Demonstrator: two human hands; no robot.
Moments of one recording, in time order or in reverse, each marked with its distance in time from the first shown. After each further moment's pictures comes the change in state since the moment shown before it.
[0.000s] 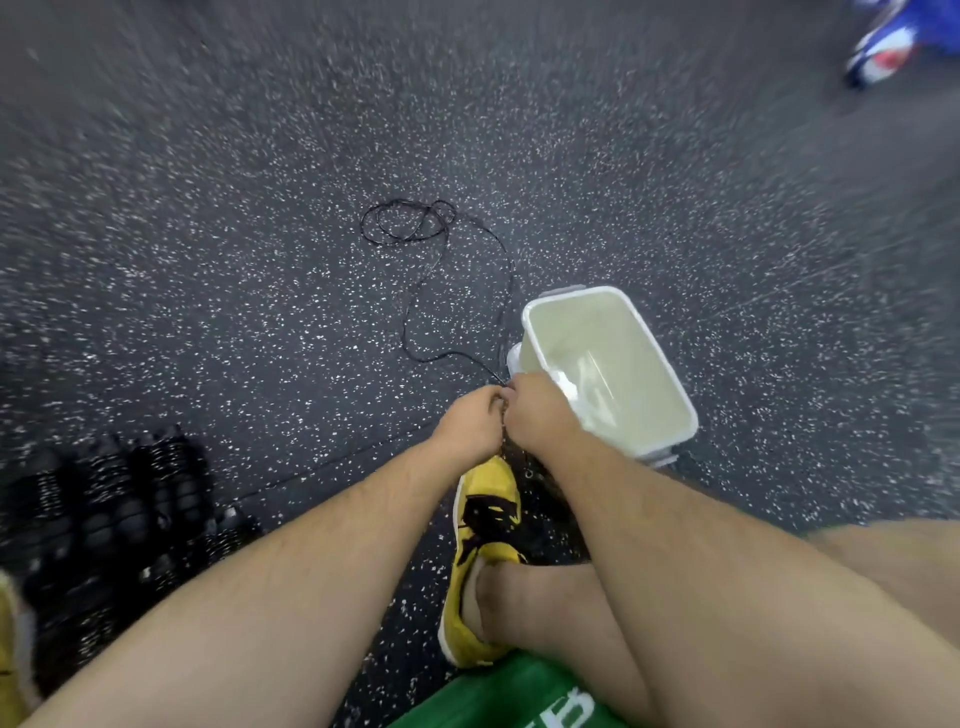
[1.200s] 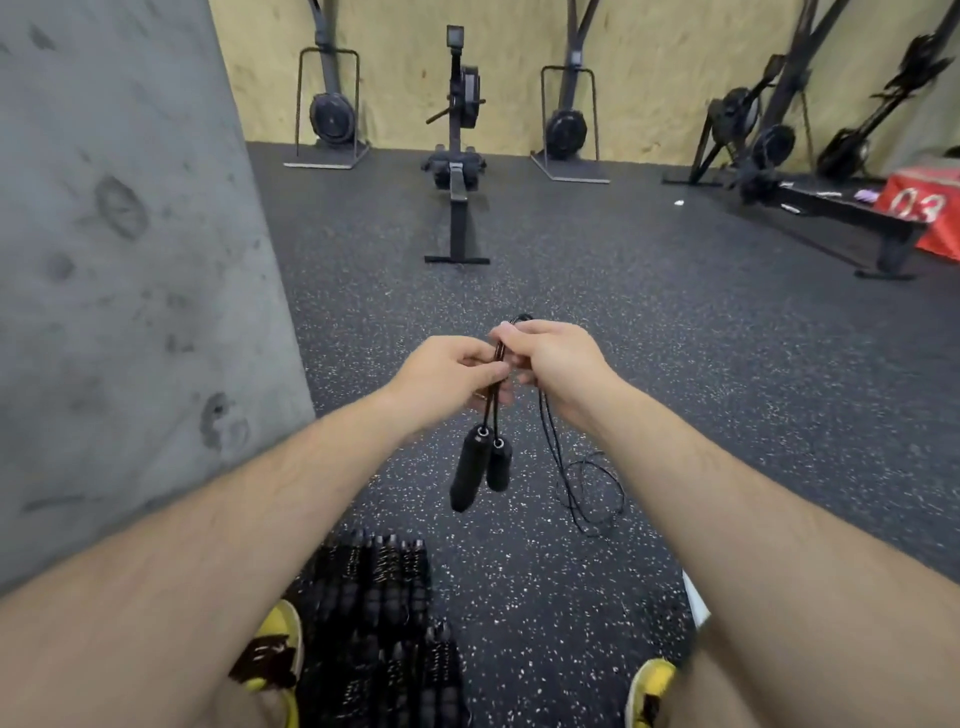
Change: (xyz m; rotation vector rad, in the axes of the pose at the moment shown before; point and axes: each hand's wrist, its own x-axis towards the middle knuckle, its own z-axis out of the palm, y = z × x) left_hand -0.254 0.046 -0.369 -0.367 0.508 0.269; right_hand -0.101 -0.363 -0.176 1.016 -0.098 -0.484
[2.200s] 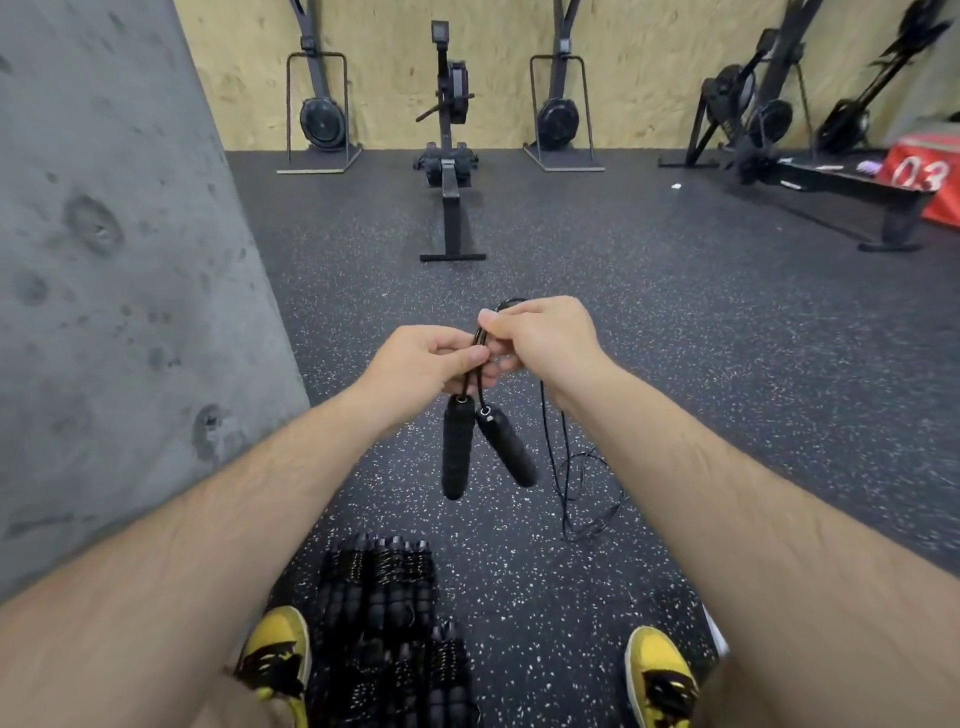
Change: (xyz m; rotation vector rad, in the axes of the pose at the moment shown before) left_hand 0.002 0.006 -0.006 -0.043 0.007 0.047; right_hand -0.018 -0.028 -0.005 -0.080 0.120 -0.016
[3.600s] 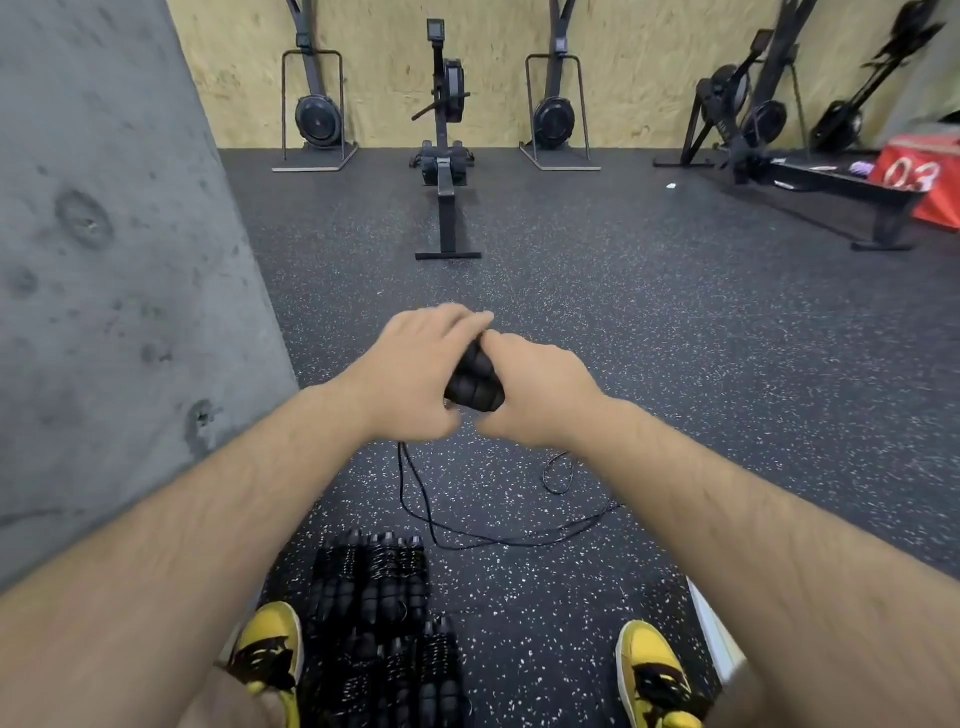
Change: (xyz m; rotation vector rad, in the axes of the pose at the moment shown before) left_hand -0.007 0.010 -0.009 1.225 -0.132 0.461; right_hand -0.022 0.029 -0.010 -1.121 -0.198 -0.501
